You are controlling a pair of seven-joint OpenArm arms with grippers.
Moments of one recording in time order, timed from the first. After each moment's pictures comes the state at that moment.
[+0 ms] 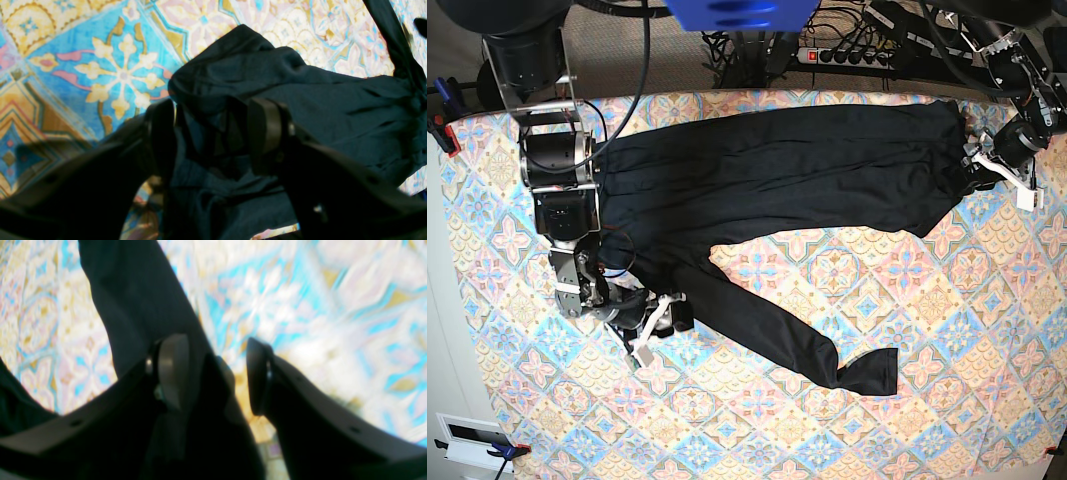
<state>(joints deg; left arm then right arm) 11.0 -17.4 -45.2 86.5 -51.1 -32.2 68.7 41.3 10.6 -7.3 24.9 16.4 42.3 -21.7</state>
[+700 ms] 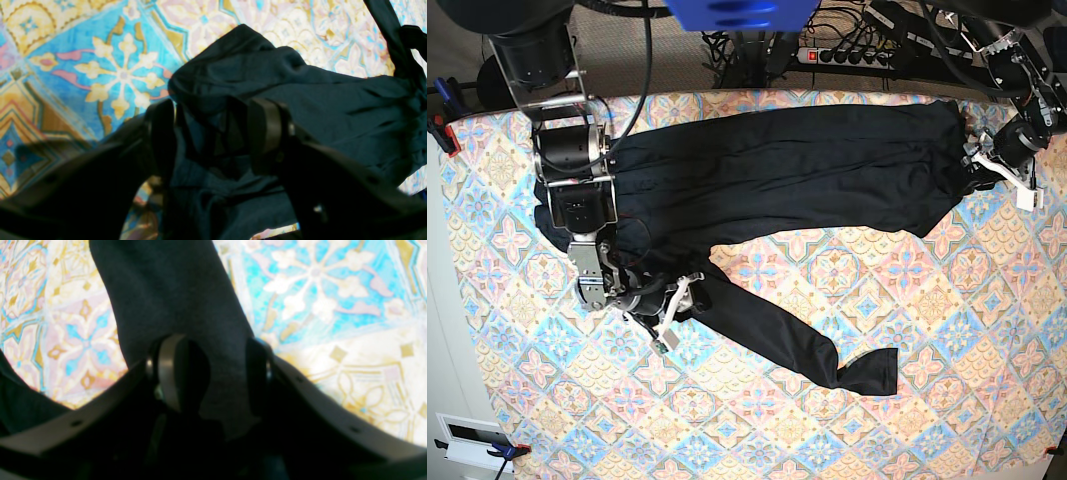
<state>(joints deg) 11.1 -17.3 -45.2 86.5 -51.1 -32.2 68.7 39.7 7.2 -7.4 24.7 8.2 42.7 -20.5</state>
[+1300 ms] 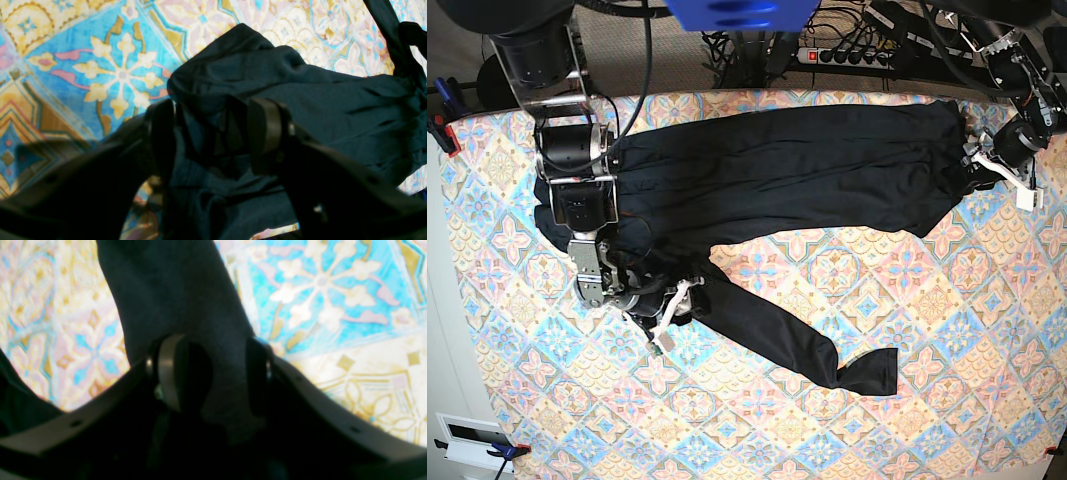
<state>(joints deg) 11.1 -17.3 -45.2 86.5 -51.1 -32.2 68.7 39.4 6.9 -2.3 24.7 7.9 42.7 -18.6</state>
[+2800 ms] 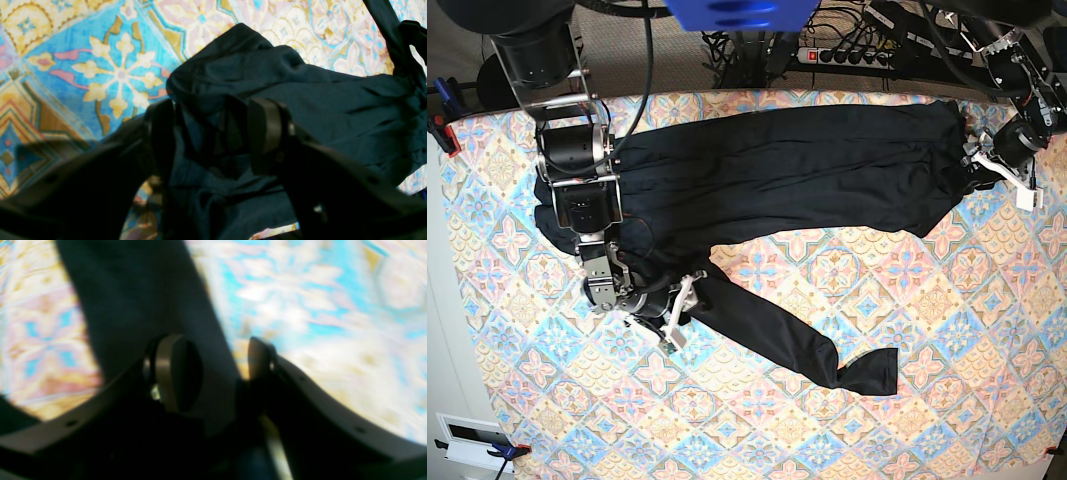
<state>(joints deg) 11.1 -17.4 -45.2 86.5 -51.1 -32.2 68.7 39.3 5.7 -7.7 25.3 -0.6 41.7 -17.3</state>
